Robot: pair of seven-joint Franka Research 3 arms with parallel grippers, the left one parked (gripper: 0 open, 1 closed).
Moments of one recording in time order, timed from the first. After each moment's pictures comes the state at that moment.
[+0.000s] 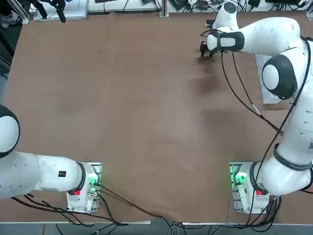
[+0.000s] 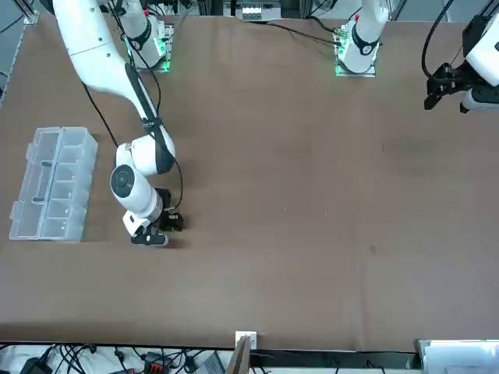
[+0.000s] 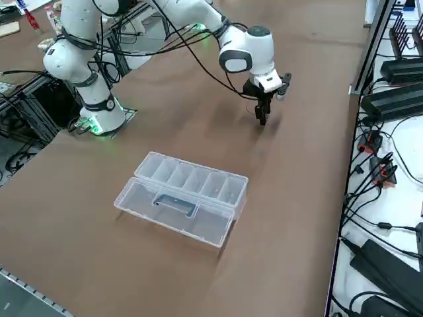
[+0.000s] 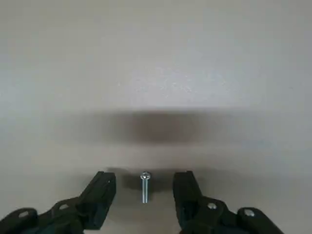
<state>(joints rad) 0.25 0.70 0.04 -1.71 0.02 2.51 0.27</state>
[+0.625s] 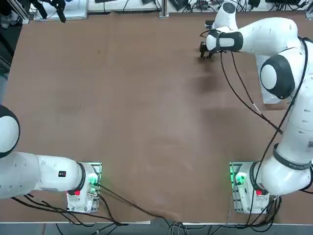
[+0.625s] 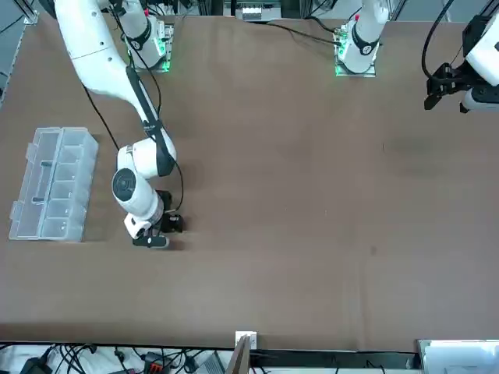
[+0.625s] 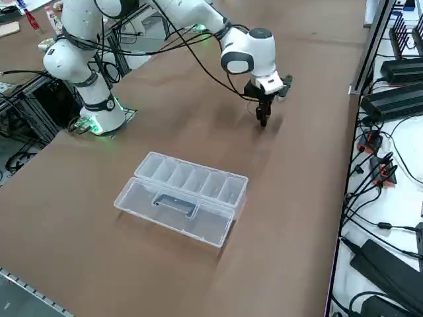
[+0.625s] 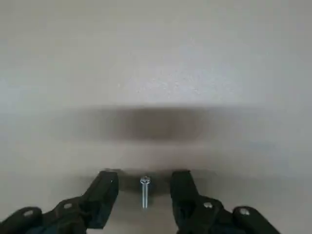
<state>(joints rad) 0.25 0.72 0.04 -1.68 0.02 2.50 0.27</state>
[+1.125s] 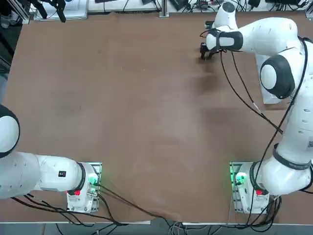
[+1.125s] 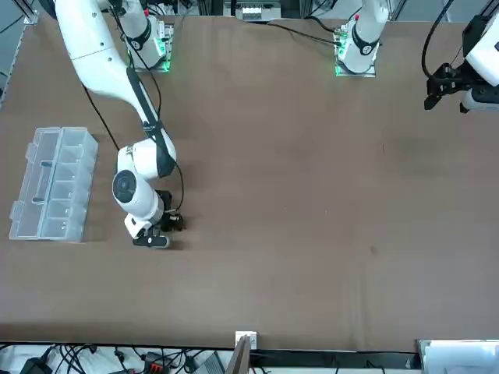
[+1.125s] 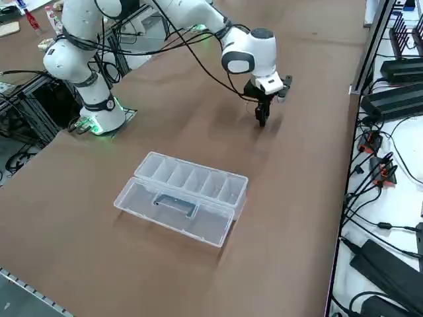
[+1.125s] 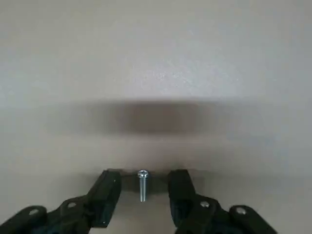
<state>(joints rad) 0.25 0.72 0.04 -1.67 0.02 2.45 0.27</state>
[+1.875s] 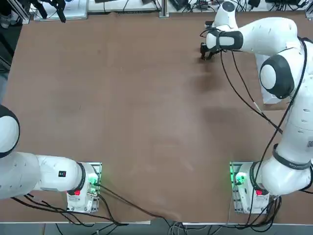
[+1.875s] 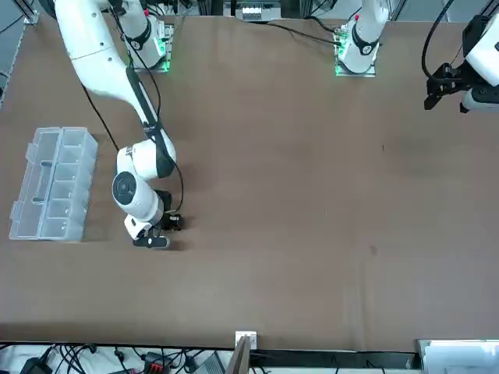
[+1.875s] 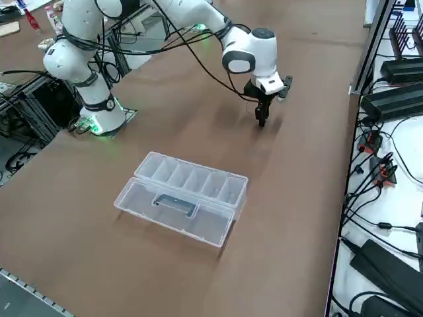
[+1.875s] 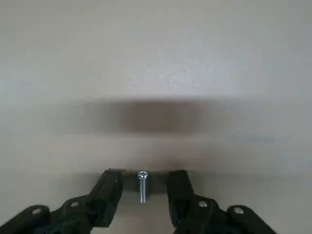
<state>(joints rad) 0.25 0.73 0.04 -1.65 0.02 2.45 0.29</state>
